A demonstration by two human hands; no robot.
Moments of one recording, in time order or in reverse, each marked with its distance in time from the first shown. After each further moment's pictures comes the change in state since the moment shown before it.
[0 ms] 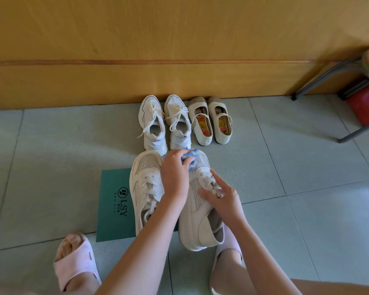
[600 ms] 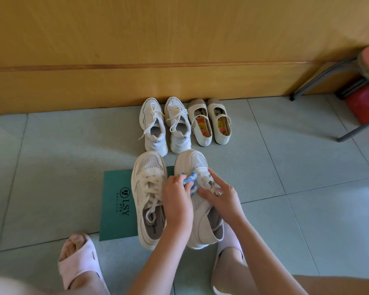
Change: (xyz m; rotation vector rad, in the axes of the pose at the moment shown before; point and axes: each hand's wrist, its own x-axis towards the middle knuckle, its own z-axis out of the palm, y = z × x) left_hand -0.062 -0.011 -0.003 0.117 -0.038 -0.089; right_hand 0.005 0.008 0.002 -0.065 -0.006 -0.045
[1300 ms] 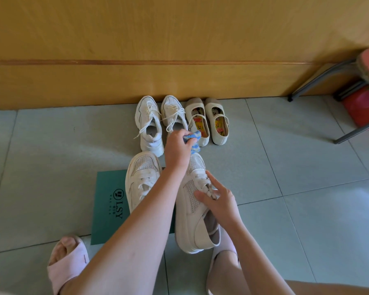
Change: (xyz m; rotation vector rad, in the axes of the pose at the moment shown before) left_hand 0.116 0.038 0.015 -0.221 -0.062 0.148; right_hand -0.002 -0.003 -0.001 0.042 -0.009 0.024
